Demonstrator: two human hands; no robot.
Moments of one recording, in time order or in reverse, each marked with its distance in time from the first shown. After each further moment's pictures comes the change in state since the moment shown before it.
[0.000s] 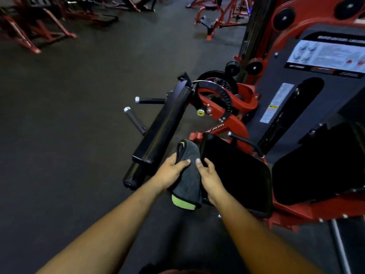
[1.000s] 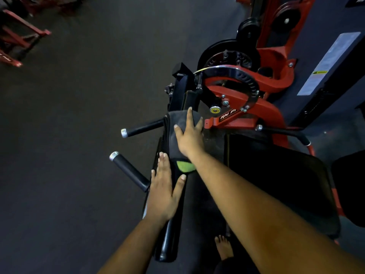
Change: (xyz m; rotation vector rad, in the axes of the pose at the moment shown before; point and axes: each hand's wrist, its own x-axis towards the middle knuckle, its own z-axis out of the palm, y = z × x) left_hand 0.204 -0.013 -0.097 0.861 0.117 0.154; right_hand 0.329 -0.130 0.129 -0.529 0.214 -0.178
